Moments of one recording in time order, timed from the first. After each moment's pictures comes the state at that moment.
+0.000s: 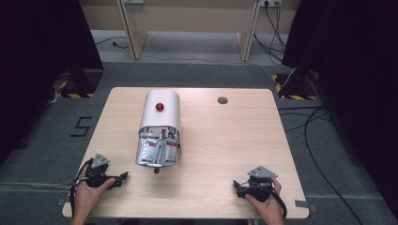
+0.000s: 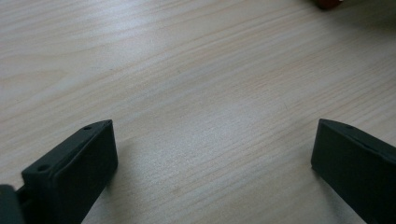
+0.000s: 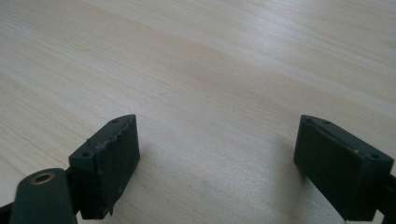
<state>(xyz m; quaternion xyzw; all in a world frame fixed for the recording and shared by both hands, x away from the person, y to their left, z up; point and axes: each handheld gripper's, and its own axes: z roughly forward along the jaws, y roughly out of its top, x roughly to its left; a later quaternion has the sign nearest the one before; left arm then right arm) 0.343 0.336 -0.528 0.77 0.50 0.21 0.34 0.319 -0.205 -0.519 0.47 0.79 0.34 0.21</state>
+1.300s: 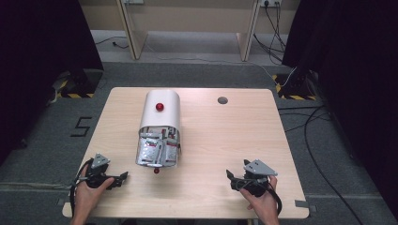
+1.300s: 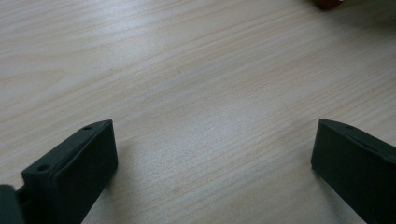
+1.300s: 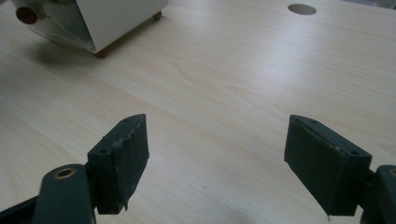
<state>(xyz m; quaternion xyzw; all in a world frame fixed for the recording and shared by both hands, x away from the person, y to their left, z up) 0.343 0.336 -0.528 0.77 0.50 0.21 0.34 0.319 -0.181 -0.480 0.43 0.76 0.42 0.24</state>
